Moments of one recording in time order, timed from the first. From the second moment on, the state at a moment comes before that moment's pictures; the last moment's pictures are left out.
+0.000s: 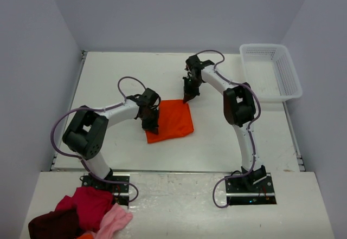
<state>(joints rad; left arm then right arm) -0.55 1.71 1.01 -0.58 0.20 -0.52 0.44 2.36 2.00 -0.96 -0.29 0.48</state>
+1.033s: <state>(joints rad) -0.51 1.91 1.42 -0.69 0.13 -0.48 0.47 1.85 1.39 -0.80 -0.36 0.45</state>
